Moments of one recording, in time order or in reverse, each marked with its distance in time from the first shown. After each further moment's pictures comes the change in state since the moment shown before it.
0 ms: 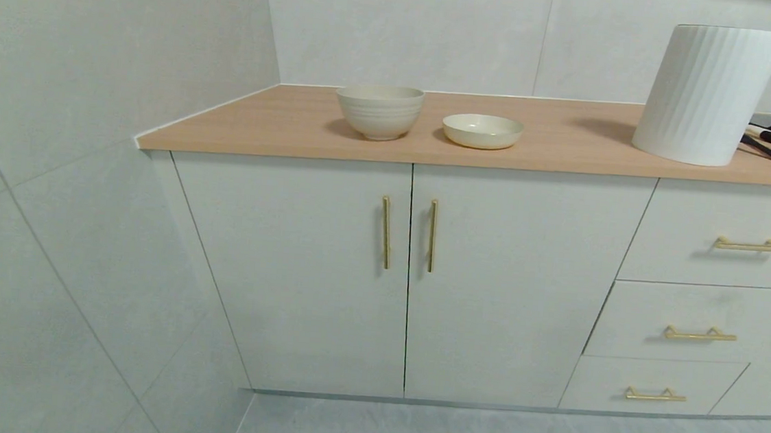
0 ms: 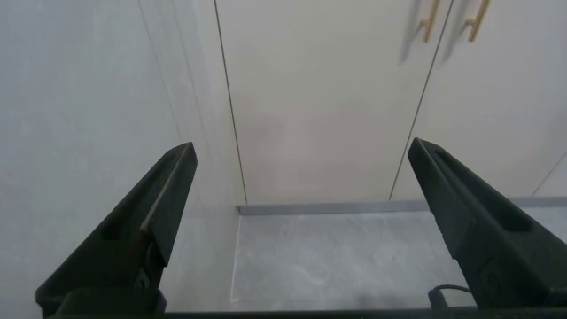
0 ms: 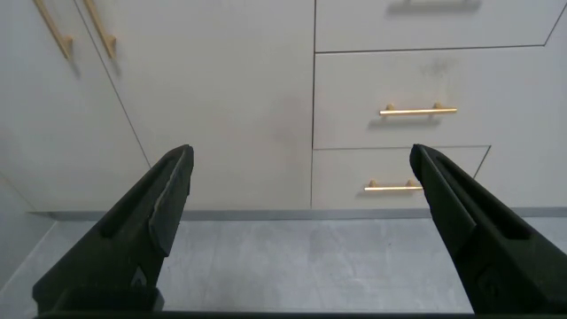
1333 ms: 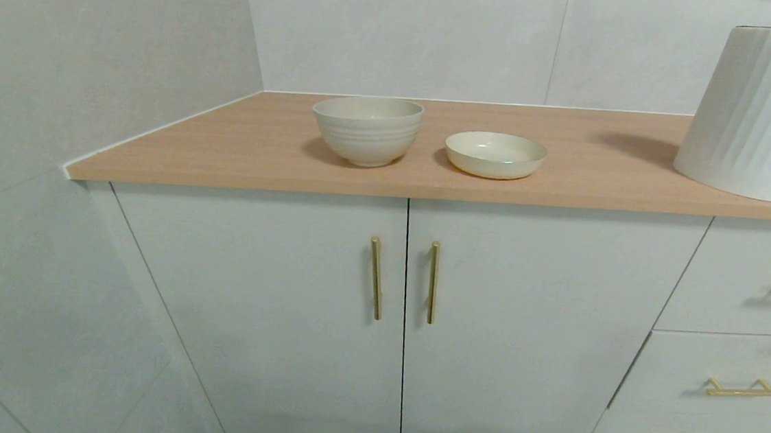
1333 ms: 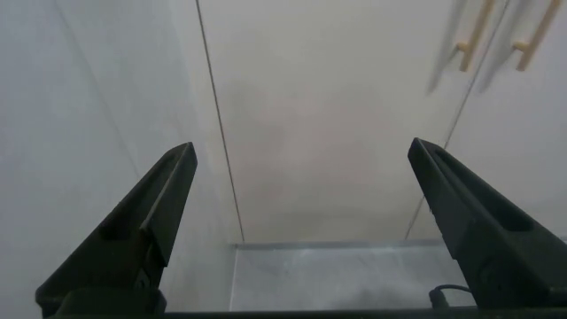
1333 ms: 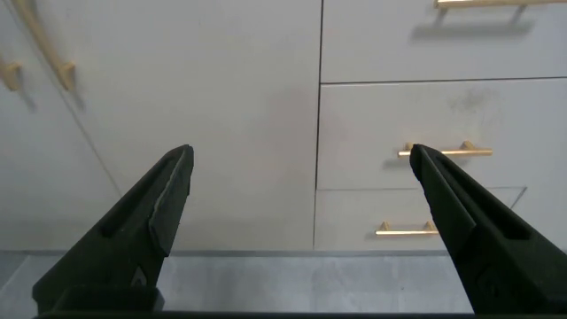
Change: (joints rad) left arm 0.000 0.000 0.000 0.000 0.000 0.001; right arm 0.000 0.000 0.000 0.000 0.000 -0.002
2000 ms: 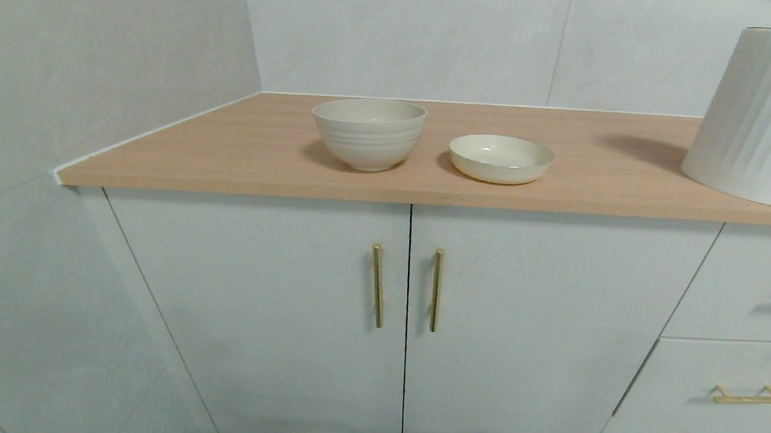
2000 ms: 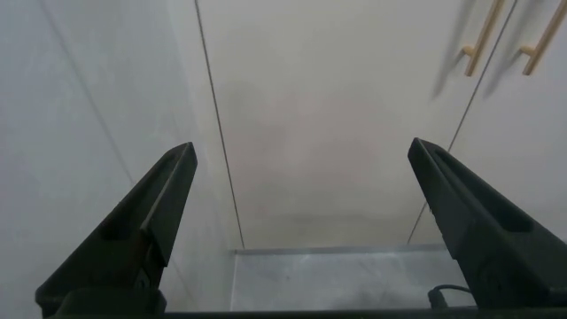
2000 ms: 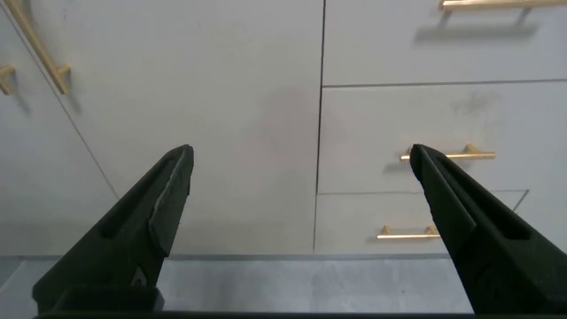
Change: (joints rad) left arm 0.000 0.000 0.000 0.000 0.000 -0.001; right arm 0.000 0.000 0.000 0.000 0.000 -0.004
